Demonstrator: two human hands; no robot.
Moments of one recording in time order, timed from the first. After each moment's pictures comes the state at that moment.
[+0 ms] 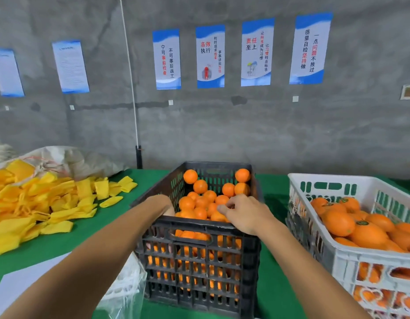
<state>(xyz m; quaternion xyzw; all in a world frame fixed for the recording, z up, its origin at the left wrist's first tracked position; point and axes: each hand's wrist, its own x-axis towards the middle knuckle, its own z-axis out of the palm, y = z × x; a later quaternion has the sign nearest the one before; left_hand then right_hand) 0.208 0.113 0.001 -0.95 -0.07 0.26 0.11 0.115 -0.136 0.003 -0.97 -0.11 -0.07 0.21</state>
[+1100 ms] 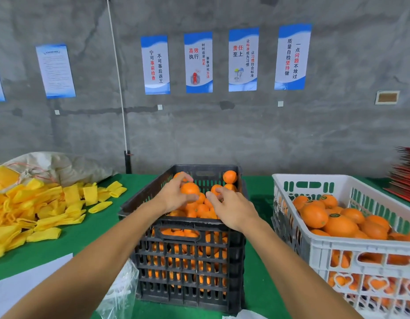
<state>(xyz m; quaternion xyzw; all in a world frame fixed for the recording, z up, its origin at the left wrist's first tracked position) 0.160 0.071 0.018 -0.91 0.14 -0.11 -0.38 0.100 -0.134 0.008 -0.95 -0.09 -0.12 0.26</state>
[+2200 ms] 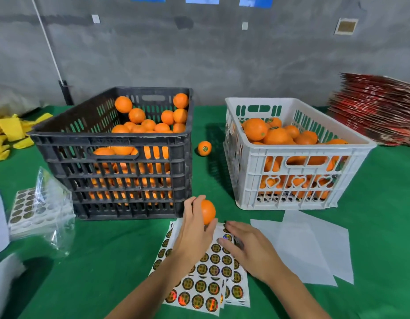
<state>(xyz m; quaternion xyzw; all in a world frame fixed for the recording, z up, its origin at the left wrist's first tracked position) 0.000 -0.108 -0.242 -0.88 0.17 -0.08 -0.44 -0.069 -0.287 -0.234 -0.97 -0.09 -0.08 0.23</state>
